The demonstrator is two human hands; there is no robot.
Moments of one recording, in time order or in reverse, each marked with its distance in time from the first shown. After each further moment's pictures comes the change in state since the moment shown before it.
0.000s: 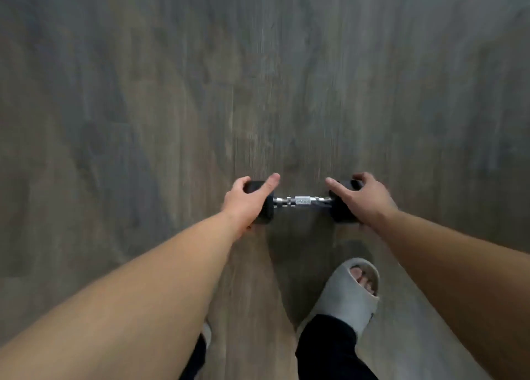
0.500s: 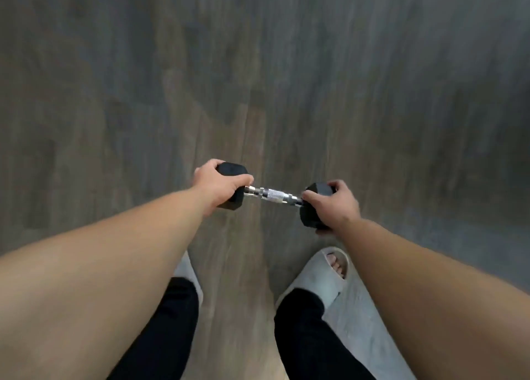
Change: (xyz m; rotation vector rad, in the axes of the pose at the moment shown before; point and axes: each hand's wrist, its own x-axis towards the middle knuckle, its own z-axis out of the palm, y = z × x) left_hand -0.039 0.006 -0.079 -0.063 0.177 0.026; right_hand -0.100 -0.060 -0.010 0.192 -0.057 0.124
